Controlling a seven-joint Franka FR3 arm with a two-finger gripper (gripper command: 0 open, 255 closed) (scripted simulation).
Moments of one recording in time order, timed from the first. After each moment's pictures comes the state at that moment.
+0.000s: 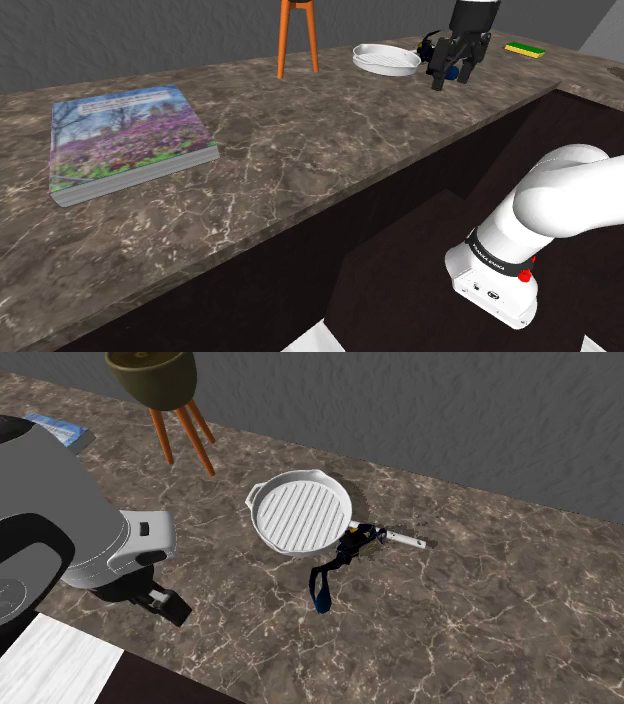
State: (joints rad) arm -0.02 -0.77 -0.05 -2.38 -0.05 1.50 0.11
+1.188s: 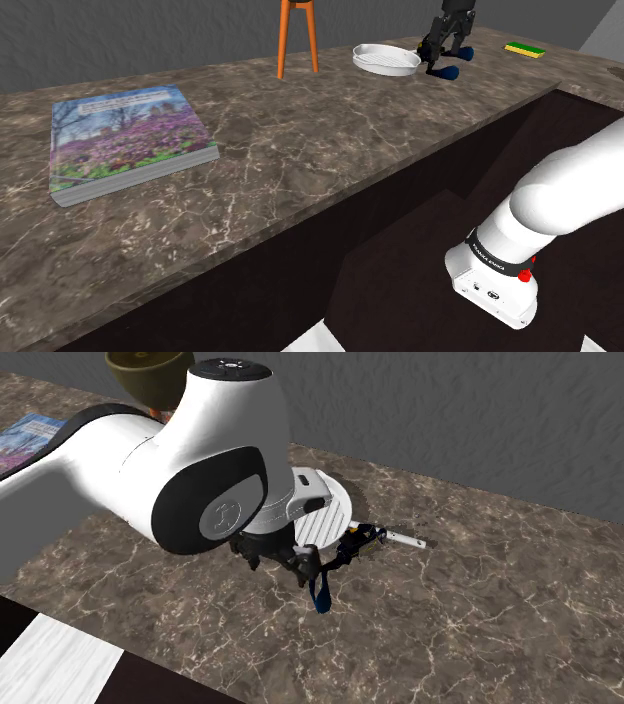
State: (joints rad) arm -0.08 -0.31 -0.29 -1.99 -0.19 1.60 -0.21
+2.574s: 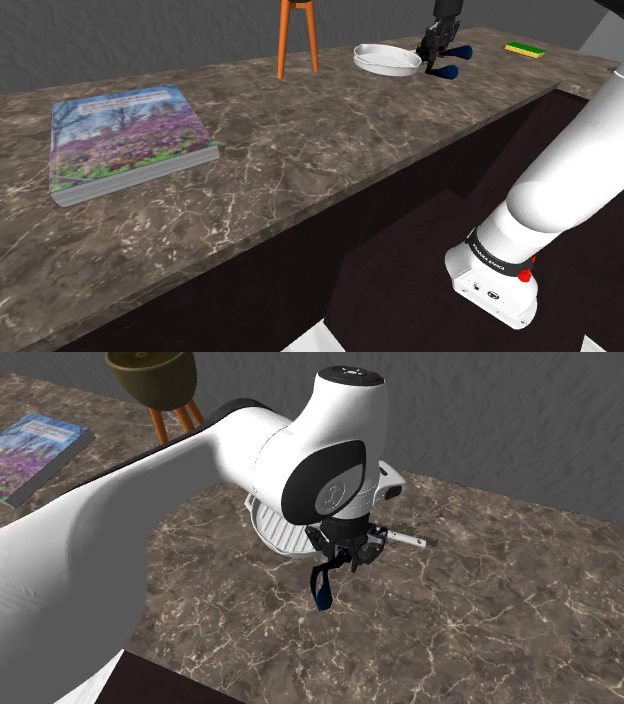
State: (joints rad) arm -0.14 0.03 -0.40 -1.72 -0.14 1.68 -0.41
